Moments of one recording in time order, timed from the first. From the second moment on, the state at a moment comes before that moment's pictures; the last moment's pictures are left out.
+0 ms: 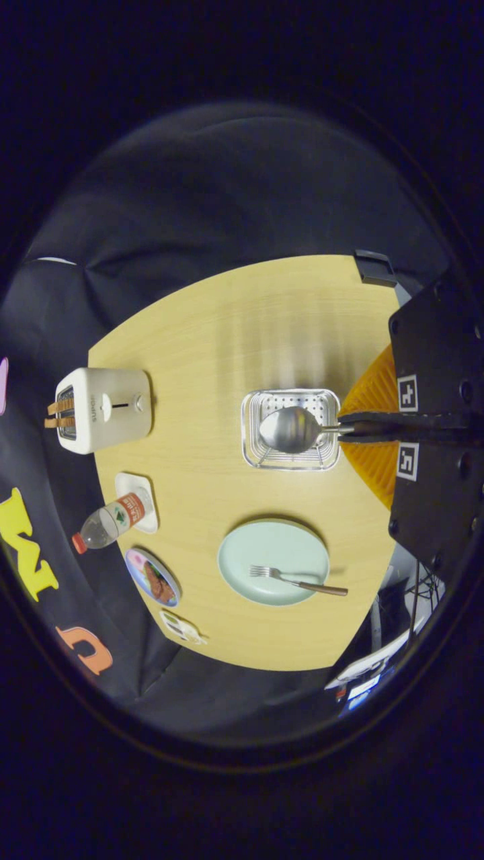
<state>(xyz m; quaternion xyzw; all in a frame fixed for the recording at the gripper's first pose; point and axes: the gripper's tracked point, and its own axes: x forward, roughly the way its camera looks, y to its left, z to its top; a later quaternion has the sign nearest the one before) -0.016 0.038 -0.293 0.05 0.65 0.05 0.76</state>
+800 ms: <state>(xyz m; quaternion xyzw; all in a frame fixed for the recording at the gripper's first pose) 0.024 0.057 -0.256 0.06 0.54 0.05 0.84</state>
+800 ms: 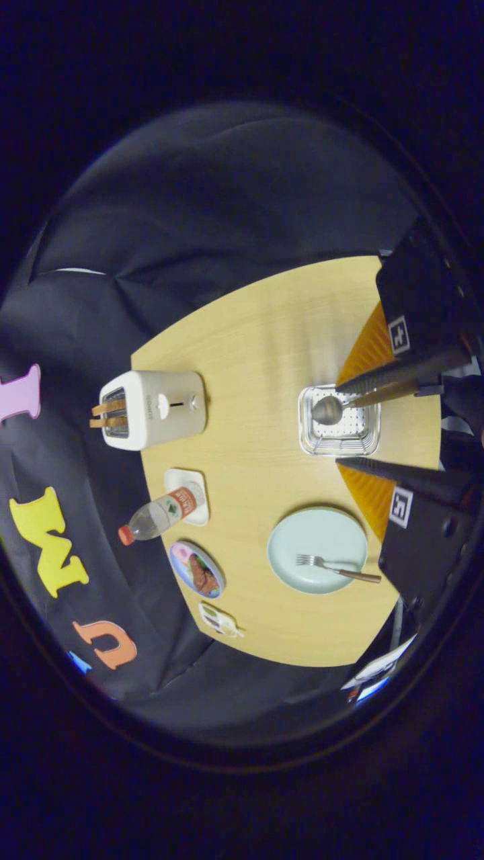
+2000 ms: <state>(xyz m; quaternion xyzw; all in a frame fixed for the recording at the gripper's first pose) -0.037 0.322 -0.341 0.01 0.45 0.10 0.88</state>
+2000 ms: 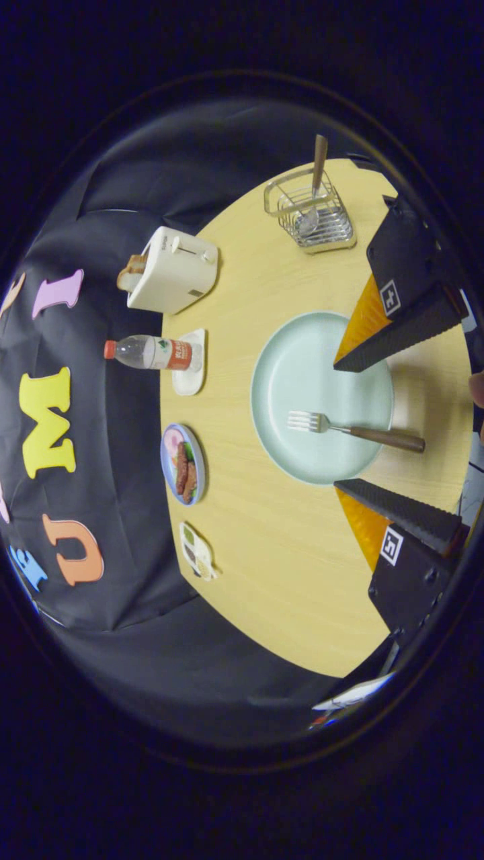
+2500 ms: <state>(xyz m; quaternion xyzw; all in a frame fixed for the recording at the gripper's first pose) -0.025 0.333 -0.397 -0.03 0.48 0.07 0.87</state>
